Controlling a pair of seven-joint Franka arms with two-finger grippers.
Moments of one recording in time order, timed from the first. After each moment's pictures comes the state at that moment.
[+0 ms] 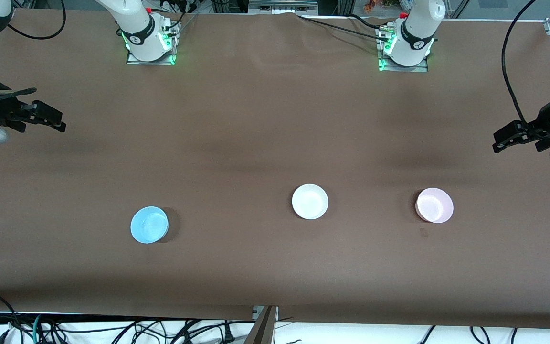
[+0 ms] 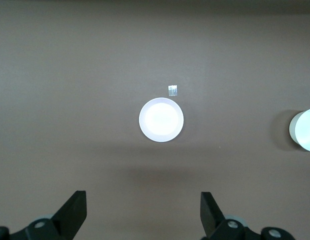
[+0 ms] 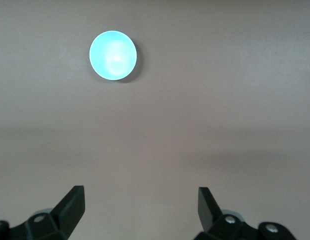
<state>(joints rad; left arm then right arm) 0.02 0.10 -0.01 -1.56 0.04 1.69 -0.05 0.13 0.06 -0.13 -1.60 0.03 1.63 -0.01</state>
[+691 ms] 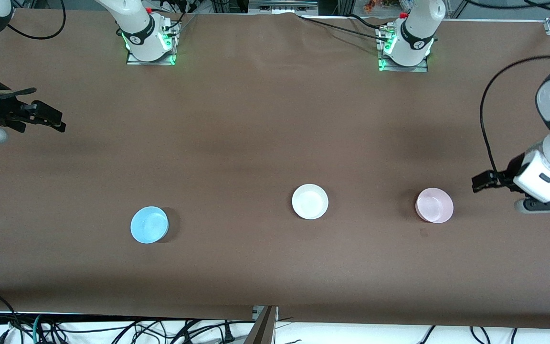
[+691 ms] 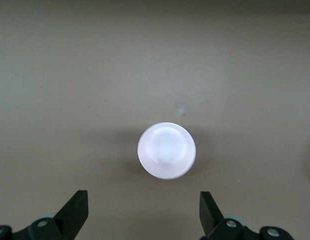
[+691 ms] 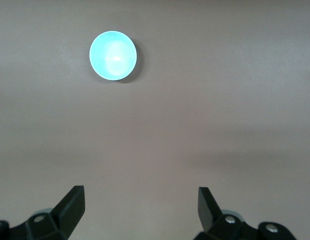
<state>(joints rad) 0.08 0.36 -0.01 -1.55 0.04 1.94 0.01 0.13 0.06 -0.13 -1.60 0.03 1.63 -0.01</state>
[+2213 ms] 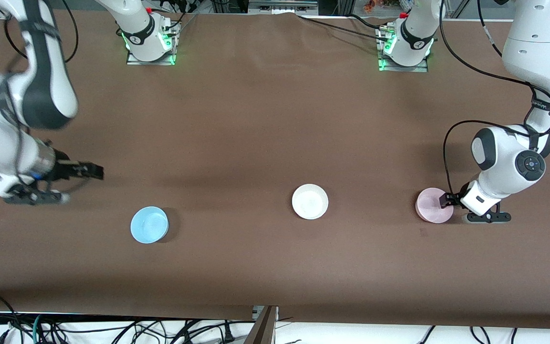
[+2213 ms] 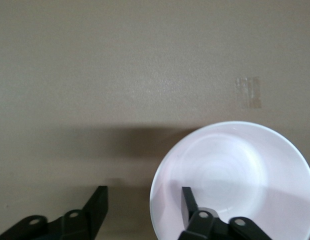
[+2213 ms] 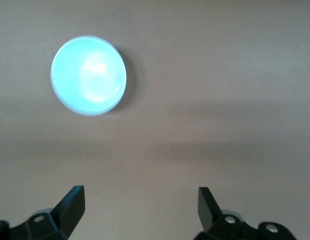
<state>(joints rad) 0.14 0.57 -0.02 -1.91 0.02 2.53 0.08 0.14 0.44 -0.12 -1.62 0.03 1.99 -0.01</state>
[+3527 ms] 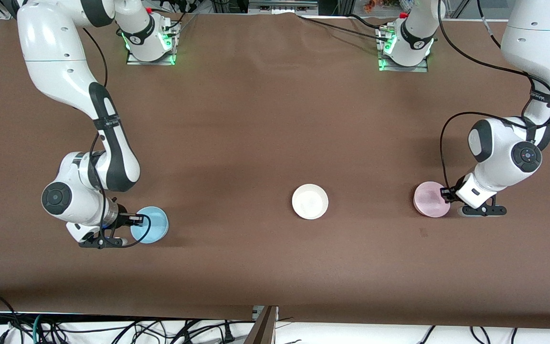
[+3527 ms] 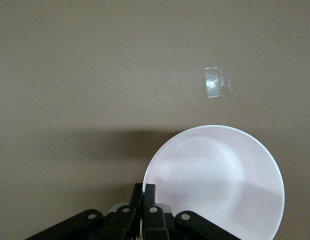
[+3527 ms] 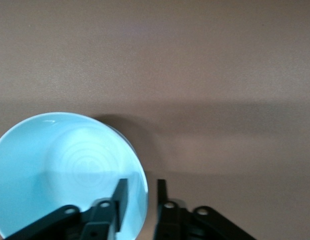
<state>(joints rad) 0.13 0.52 -0.05 -1.96 0.02 2.53 0.04 0.17 0.82 -0.12 -1.44 0.15 2.27 -0.01</state>
